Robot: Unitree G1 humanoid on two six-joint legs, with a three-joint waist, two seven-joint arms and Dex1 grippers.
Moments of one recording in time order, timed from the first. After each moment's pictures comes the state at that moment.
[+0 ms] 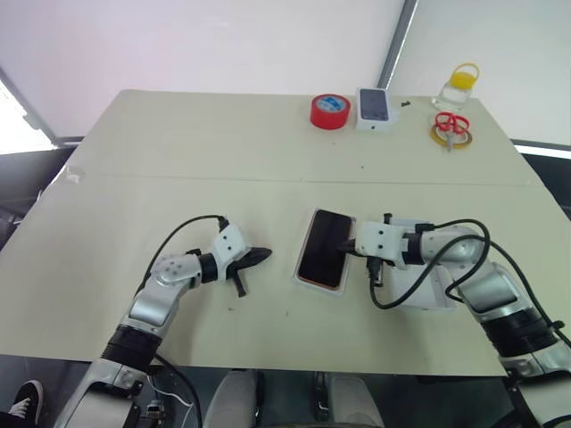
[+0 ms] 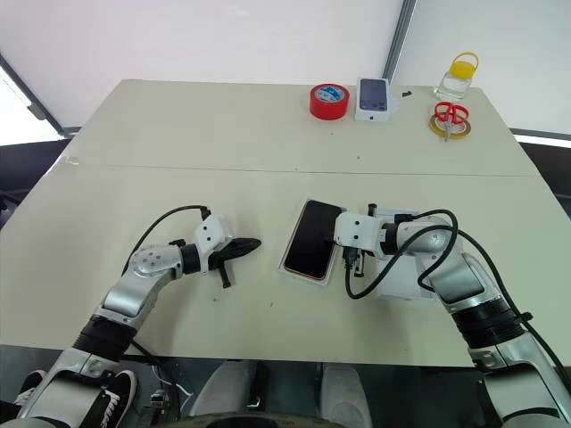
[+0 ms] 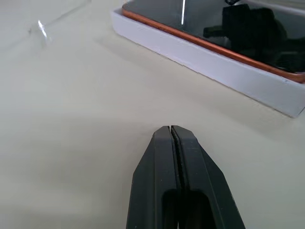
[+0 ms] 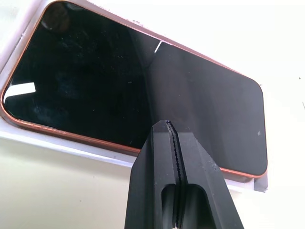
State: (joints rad) left arm -0.32 0.44 -0.22 0.19 -0.14 -0.04 -0.87; right arm -0.40 -0.74 0.23 -0.04 -0.06 0.09 1.04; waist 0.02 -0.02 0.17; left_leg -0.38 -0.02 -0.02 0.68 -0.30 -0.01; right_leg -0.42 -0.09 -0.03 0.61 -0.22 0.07
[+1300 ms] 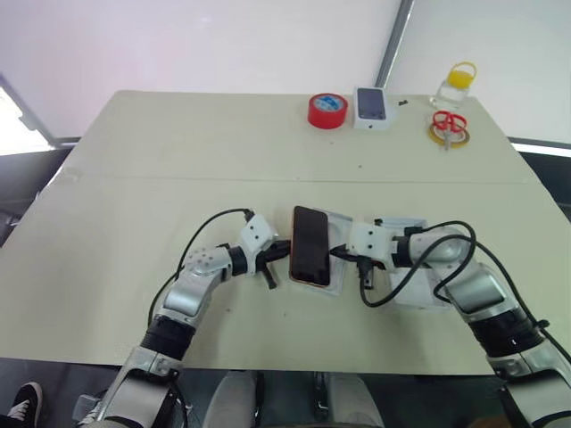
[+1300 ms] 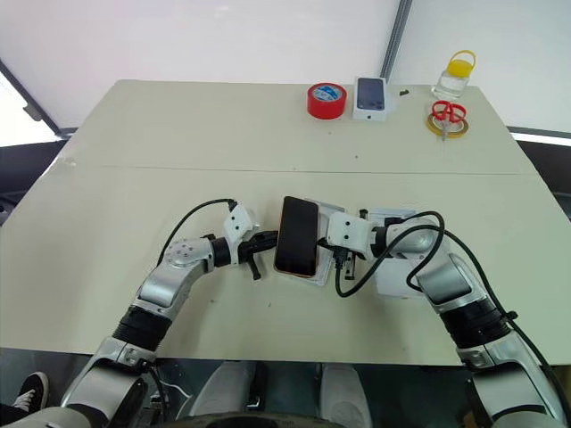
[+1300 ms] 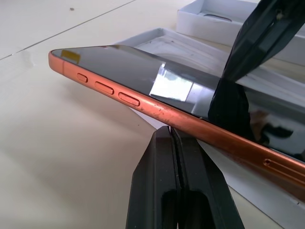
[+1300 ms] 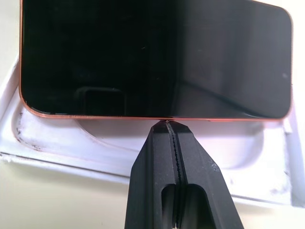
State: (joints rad) left arm -0.40 0.26 -0.22 0.19 -0.14 0.17 -0.84; right arm -0.41 -0.68 0.27 -0.06 -0.06 0.19 1.06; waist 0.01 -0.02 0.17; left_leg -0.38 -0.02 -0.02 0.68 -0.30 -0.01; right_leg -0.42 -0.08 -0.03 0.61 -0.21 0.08
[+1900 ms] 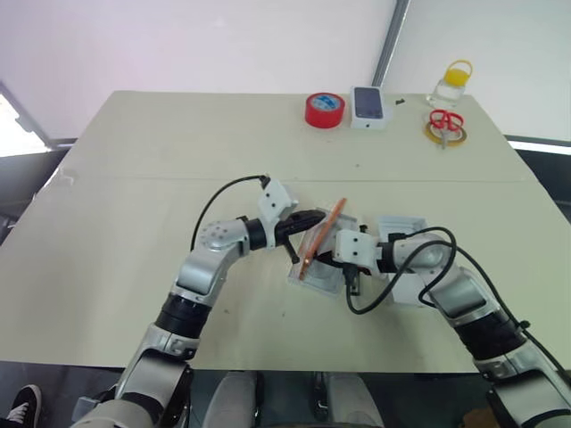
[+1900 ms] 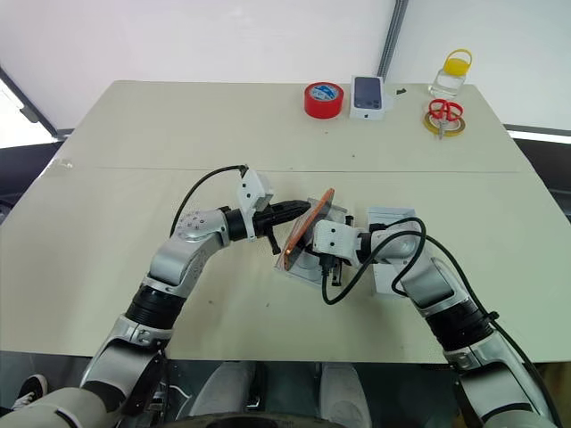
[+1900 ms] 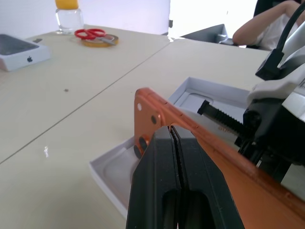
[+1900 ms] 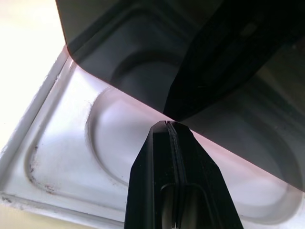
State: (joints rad) left arm -0.53 0.20 -0.21 0.08 -0.22 0.31 -0.82; right arm -0.41 -0.66 0.31 -0.06 -0.07 0.19 1.04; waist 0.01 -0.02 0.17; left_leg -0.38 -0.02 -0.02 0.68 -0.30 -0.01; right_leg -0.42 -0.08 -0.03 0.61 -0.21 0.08
